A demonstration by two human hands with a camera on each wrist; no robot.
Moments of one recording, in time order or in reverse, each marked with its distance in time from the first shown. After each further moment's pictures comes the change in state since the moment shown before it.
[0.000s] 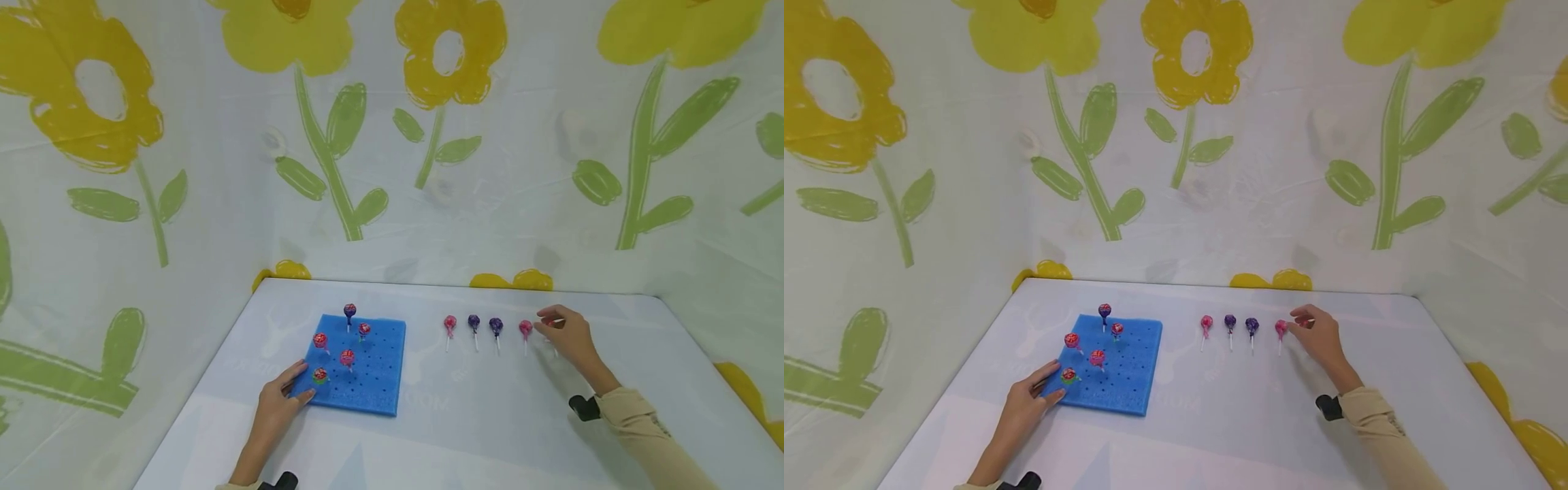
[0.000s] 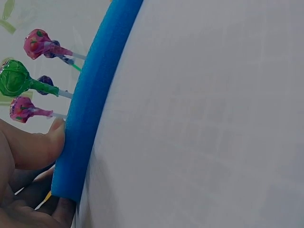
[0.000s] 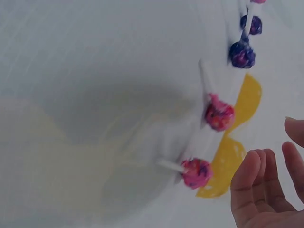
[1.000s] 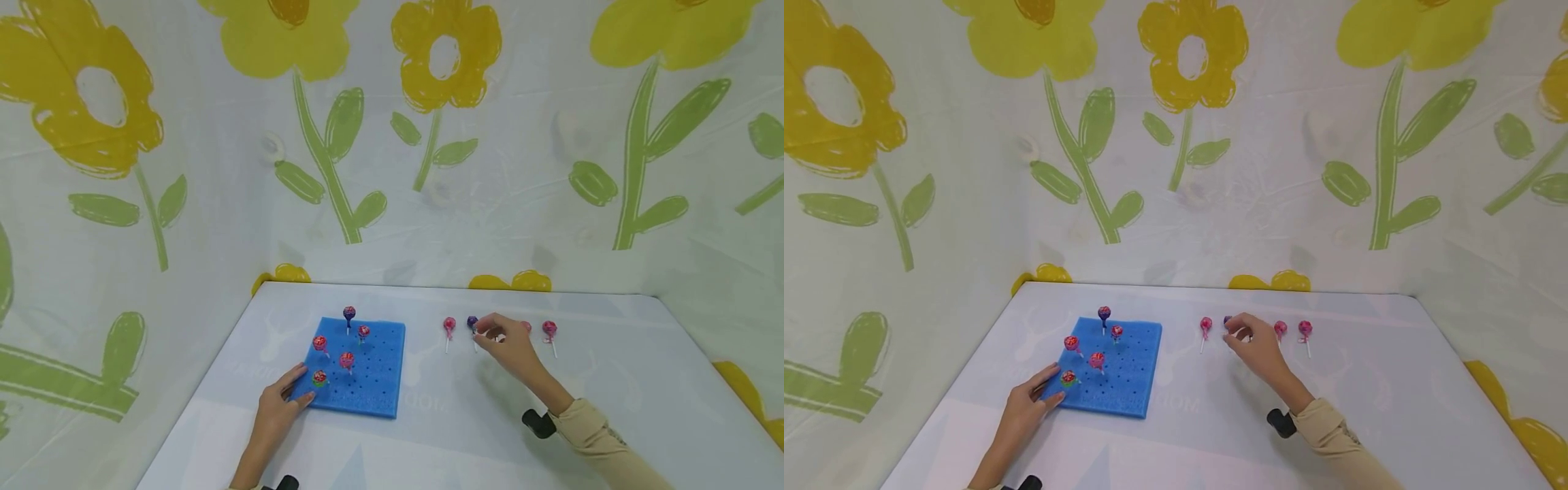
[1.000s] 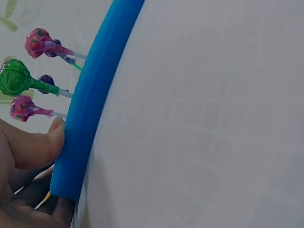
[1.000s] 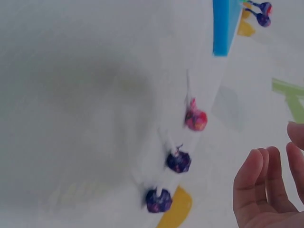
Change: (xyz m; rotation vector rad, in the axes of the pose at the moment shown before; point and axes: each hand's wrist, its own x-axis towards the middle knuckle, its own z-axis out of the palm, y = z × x) left_hand 0.002 -0.006 0.002 0.002 0.006 0.006; right_hand -0.035 -0.080 0.060 0.197 -0.068 -0.219
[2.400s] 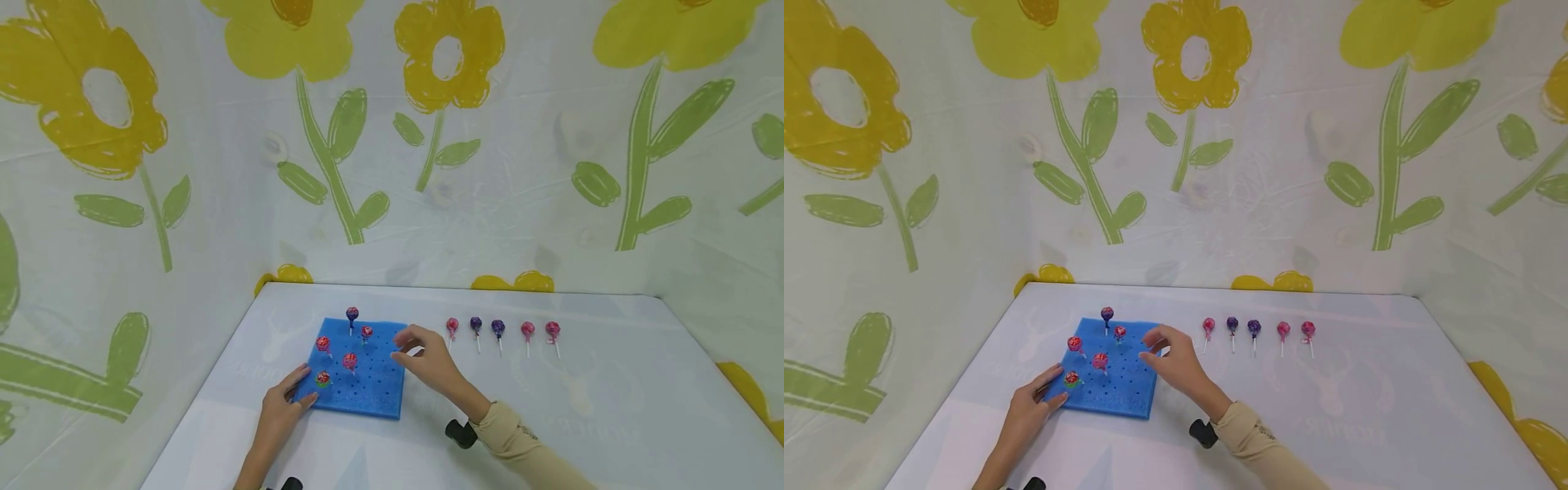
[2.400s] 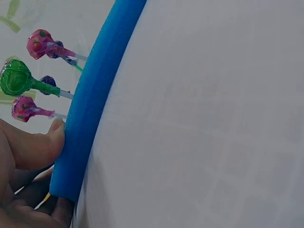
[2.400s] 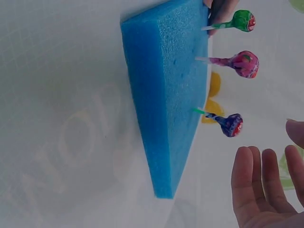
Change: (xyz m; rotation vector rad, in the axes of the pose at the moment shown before) left_hand -0.002 0.002 -0.001 -0.028 0.001 -0.010; right_hand -0.002 -0.075 0.106 0.265 -0.185 -0.120
